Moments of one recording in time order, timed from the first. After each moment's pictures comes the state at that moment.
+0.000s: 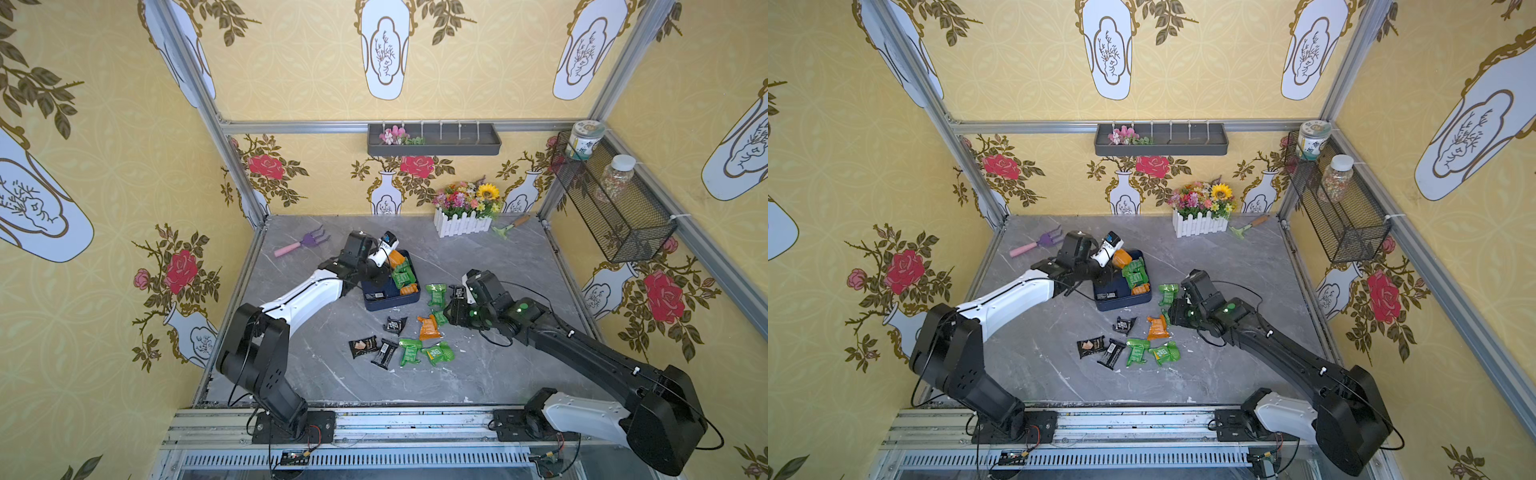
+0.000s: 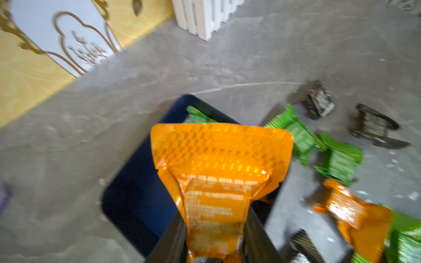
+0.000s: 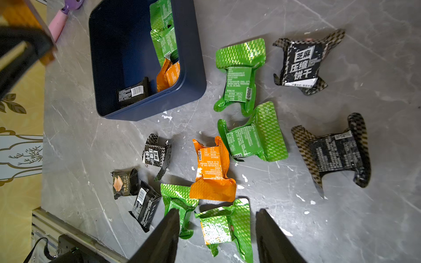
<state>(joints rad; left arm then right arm) -0.53 1.58 1.09 -0.25 0.19 0.15 0.59 1.19 0.81 -0.55 -0.08 0.68</state>
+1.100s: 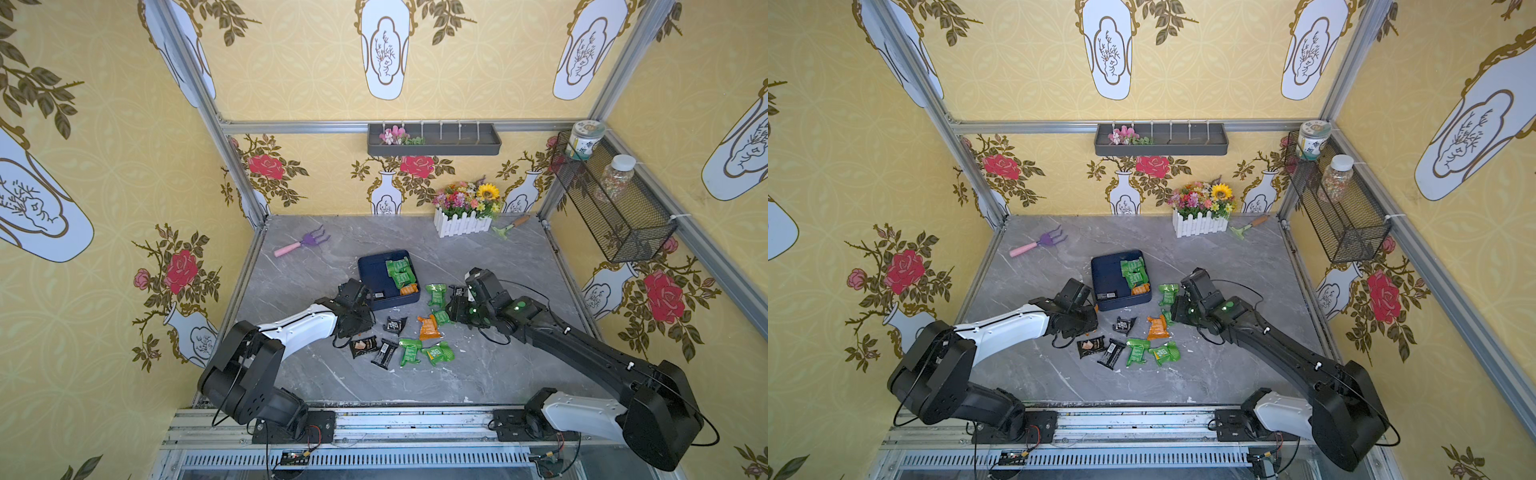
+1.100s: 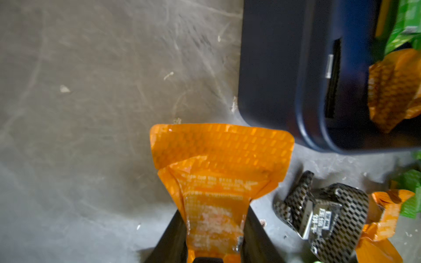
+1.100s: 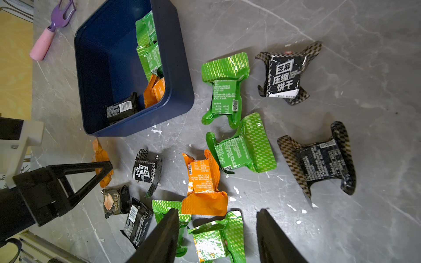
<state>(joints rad) -0.55 1.50 0.74 -0.44 0.00 -0.82 0.58 1.21 0.81 -0.53 -0.03 0.71</state>
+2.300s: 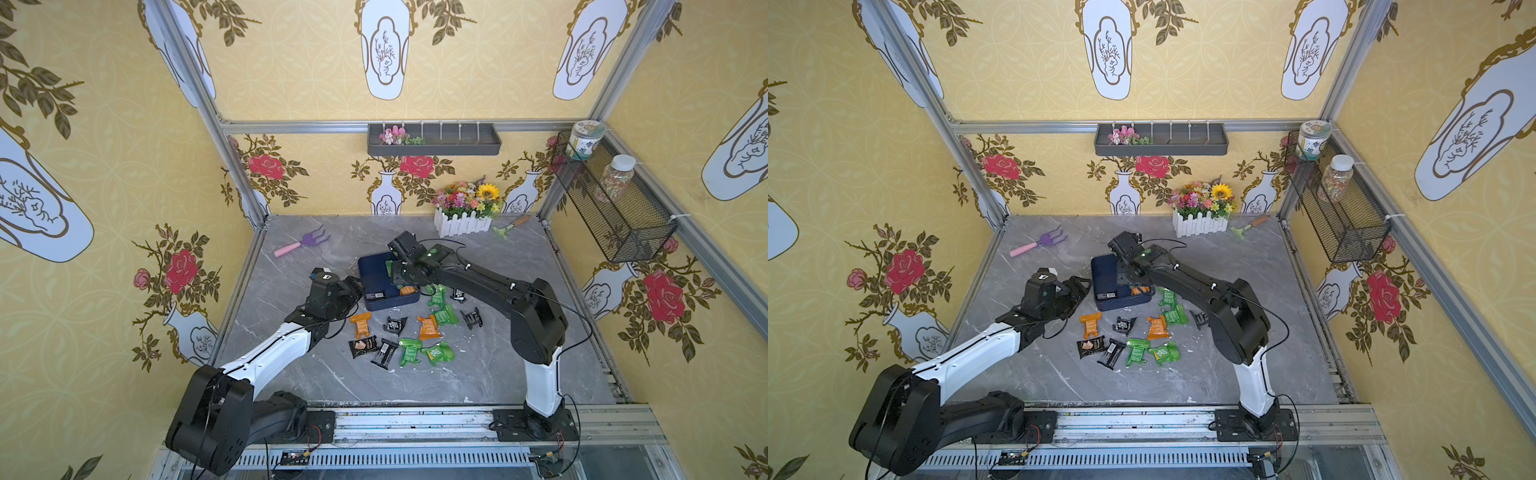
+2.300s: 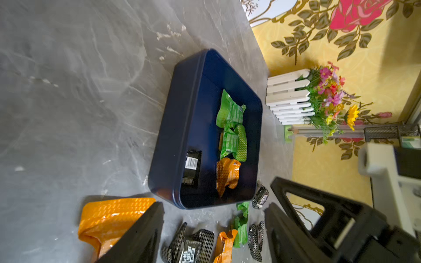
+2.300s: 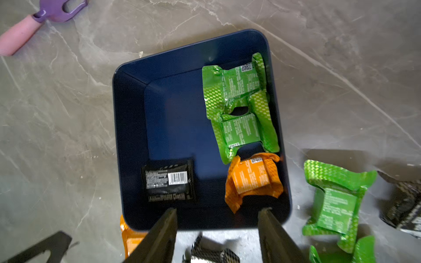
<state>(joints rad) -0.38 1.24 0.58 0.05 0.12 -1.12 0.75 2.04 1.73 -0.75 0.16 0.68</state>
